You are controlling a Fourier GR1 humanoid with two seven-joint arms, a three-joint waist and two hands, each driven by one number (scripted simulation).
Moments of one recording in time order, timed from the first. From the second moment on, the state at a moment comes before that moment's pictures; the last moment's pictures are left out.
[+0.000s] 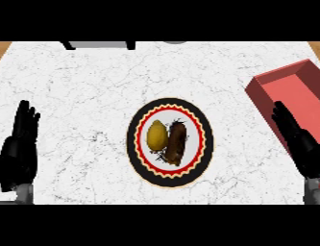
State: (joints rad) left arm 0.01 0.31 -0.07 -1.57 0.17 0.43 -0.04; right arm -0.05 -0.33 0.00 -1.37 -0.10 0.06 -0.07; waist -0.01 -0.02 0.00
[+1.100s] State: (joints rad) left arm -0.18 0.49 -0.27 -1.58 0.09 0.06 -0.08; right arm -0.68 -0.48 0.58 -1.75 0.73 0.35 0.78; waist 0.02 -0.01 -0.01
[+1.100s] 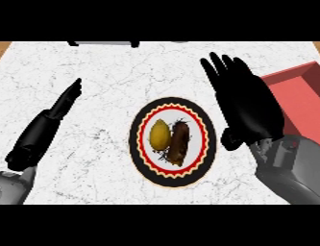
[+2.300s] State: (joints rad) left arm -0.27 0.47 -0.25 -1.51 0.11 -0.01 -0.09; right arm -0.98 -0.03 0.76 -1.07 0.54 0.70 1.12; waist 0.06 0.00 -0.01
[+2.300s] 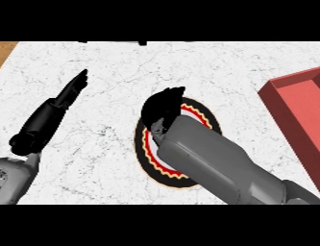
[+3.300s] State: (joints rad) left arm -0.31 0.43 -0.25 -1.47 0.08 -0.01 -0.09; right arm -1.09 -0.03 0.95 -0.88 0.34 0.66 1.21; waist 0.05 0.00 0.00
